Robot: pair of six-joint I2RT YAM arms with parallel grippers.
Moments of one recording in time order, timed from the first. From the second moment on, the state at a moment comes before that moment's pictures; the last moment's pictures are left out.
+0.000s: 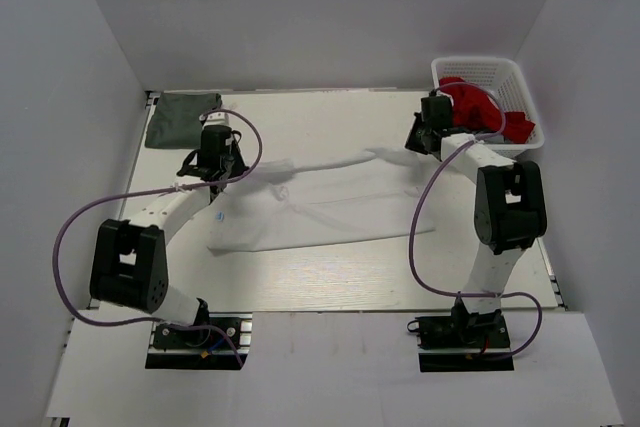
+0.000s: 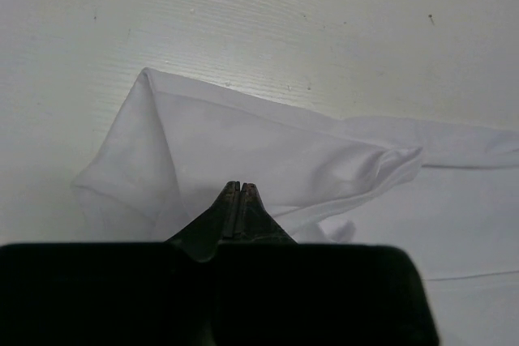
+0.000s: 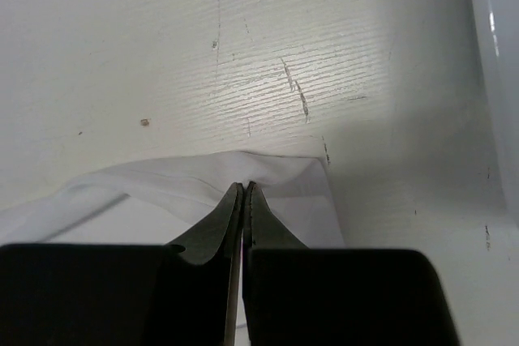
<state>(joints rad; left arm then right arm) -0.23 1.51 0.94 -0.08 -0.17 -0.39 0.19 1.89 1.31 -0.19 0.09 0.41</state>
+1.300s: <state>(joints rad) -0.23 1.05 0.56 -0.41 -0.02 -0.67 0.17 1.56 0.96 -0.24 0.28 0.50</state>
